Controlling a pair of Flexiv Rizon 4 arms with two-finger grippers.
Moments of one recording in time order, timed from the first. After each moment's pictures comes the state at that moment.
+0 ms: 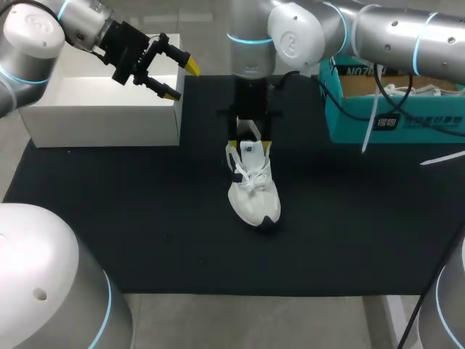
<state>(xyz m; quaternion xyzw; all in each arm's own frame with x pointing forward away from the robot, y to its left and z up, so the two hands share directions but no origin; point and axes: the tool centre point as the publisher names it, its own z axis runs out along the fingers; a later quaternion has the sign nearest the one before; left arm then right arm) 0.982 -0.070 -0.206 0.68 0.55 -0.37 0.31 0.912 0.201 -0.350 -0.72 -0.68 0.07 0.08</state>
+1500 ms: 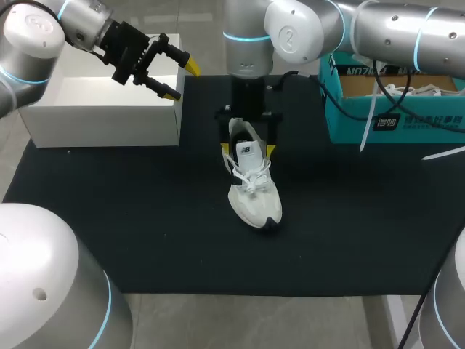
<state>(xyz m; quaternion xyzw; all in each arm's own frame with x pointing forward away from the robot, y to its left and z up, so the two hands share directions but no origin) 0.982 -0.070 -0.206 0.68 0.55 -0.37 0.31 0.887 0.207 -0.335 -0.74 -0.66 0.09 0.09</state>
